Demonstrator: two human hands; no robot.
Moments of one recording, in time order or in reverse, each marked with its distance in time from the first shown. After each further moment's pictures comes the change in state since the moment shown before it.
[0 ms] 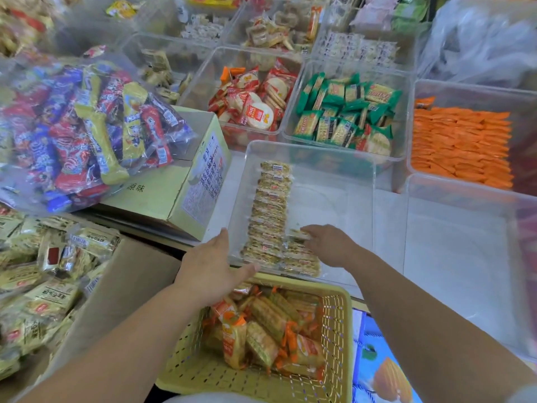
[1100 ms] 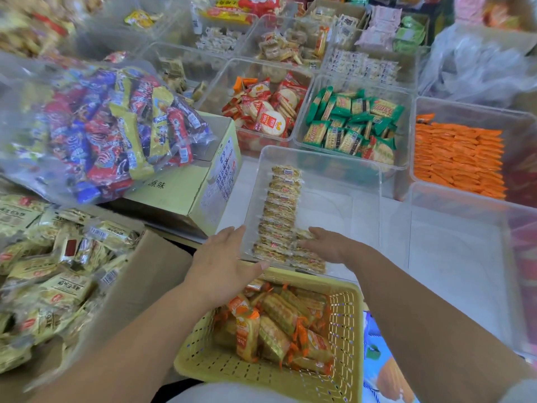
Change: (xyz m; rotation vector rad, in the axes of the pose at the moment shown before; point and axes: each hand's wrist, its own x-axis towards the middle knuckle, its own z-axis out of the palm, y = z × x) left_hand -0.029 -0.009 -0.010 -0.188 0.120 0.144; right_hand -0.007 -0.024 0.002 0.112 -0.157 0.124
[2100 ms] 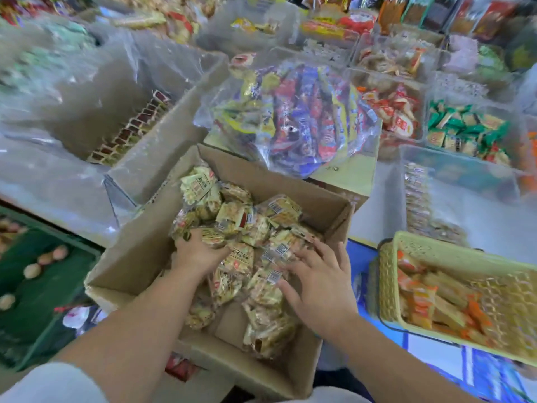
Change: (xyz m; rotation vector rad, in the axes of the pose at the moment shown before) left_hand -0.075 -0.421 -0.091 -0.282 0.069 -0.624; right_hand -0.114 -0.310 0.341 -0.631 0.624 -0.382
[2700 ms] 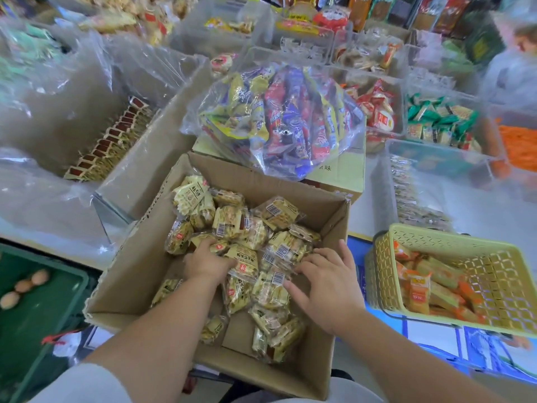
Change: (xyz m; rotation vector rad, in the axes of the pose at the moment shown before) left_hand 0.016 0.006 0.023 -0.223 -0.040 0.021; right_hand 0.005 -0.003 0.012 -0.015 0.084 0.094
